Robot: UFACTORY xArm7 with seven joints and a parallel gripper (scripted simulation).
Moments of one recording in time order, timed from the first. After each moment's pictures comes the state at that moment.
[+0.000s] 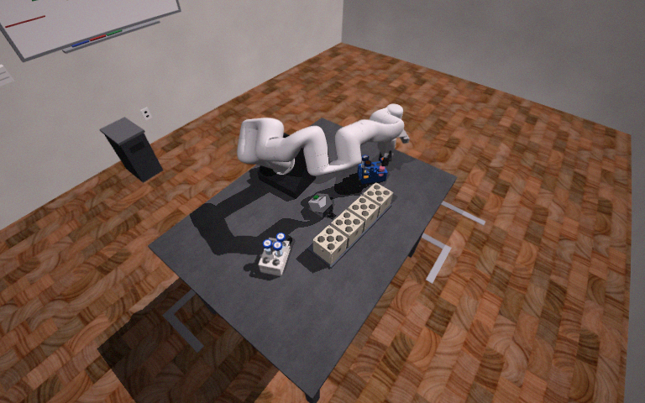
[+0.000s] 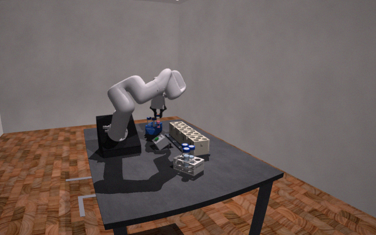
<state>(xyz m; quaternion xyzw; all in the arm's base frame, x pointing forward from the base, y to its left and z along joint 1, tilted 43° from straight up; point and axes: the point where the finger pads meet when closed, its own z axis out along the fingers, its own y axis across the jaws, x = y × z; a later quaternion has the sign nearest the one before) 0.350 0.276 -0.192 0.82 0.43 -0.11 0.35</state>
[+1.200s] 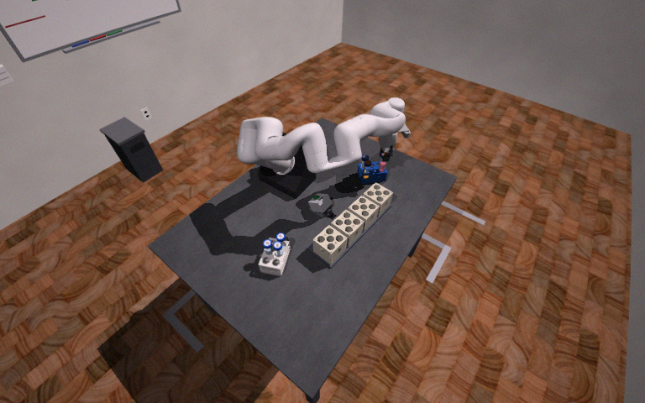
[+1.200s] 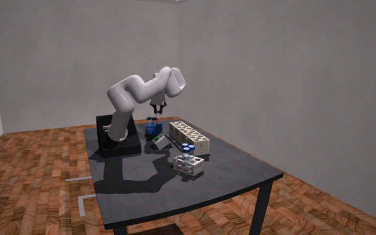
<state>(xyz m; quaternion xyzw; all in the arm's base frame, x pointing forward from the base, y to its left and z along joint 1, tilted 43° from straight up) 0.346 0.296 -0.171 0.82 0.43 -0.11 0.35</state>
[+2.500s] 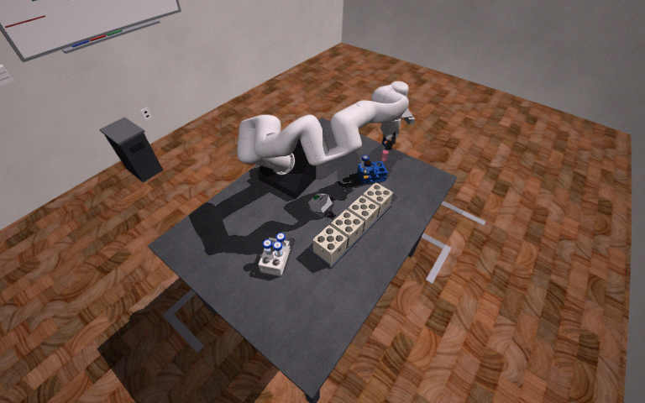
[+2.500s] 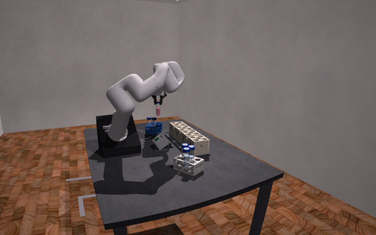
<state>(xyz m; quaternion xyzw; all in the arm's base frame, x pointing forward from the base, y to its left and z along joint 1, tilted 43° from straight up) 0.338 0.343 -0.120 0.82 0.43 -0.11 0.35</state>
